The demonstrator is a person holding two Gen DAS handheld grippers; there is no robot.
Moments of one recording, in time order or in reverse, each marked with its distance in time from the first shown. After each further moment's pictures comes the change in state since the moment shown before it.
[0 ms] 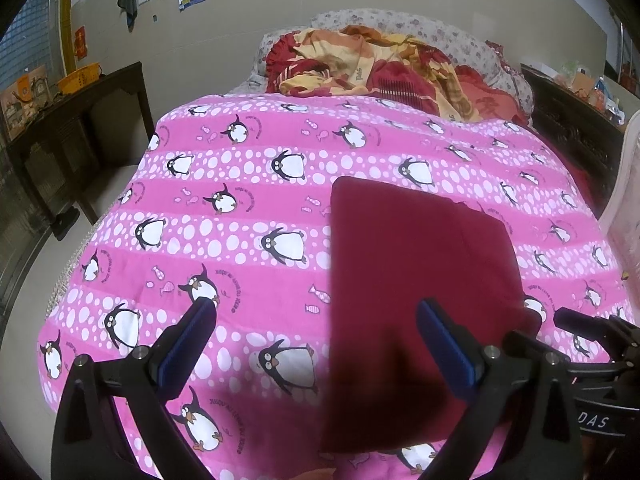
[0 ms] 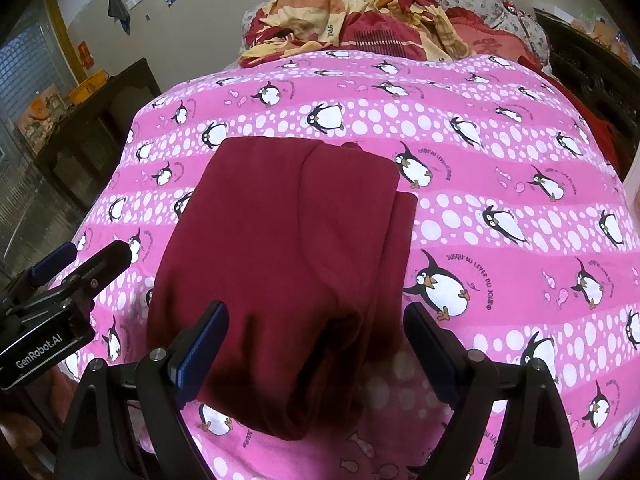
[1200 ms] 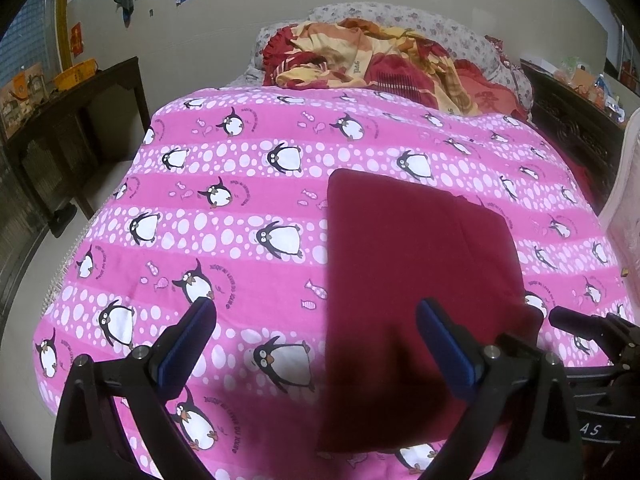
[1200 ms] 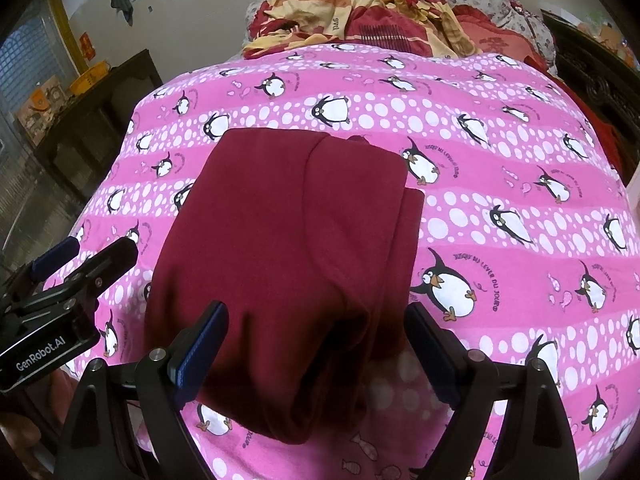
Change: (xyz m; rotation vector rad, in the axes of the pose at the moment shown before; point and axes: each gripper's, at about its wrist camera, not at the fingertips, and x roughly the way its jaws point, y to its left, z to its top) left arm 0.006 -0.002 0.000 0.009 0.017 -0.004; right arm 0.006 0.005 0.000 -0.018 0.027 -0.003
